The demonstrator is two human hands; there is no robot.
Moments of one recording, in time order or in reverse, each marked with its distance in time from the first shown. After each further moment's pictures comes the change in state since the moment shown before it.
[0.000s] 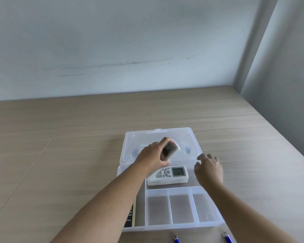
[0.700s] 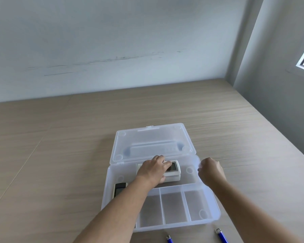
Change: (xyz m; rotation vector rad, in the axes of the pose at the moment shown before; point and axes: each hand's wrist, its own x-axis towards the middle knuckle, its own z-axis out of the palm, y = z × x) left_hand 0.004 0.004 0.068 0.477 -0.217 0.129; right_hand 0.011 0.038 -0.007 0.067 -0.220 0.150
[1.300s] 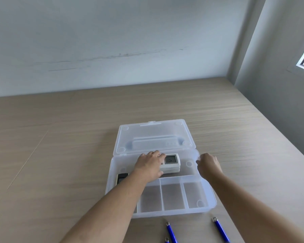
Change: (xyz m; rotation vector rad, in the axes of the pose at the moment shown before) left_hand -0.024 -0.003 -0.007 -0.069 -0.018 -0.108; right_hand -0.013 -0.007 -0.002 0.004 -0.020 -0.019
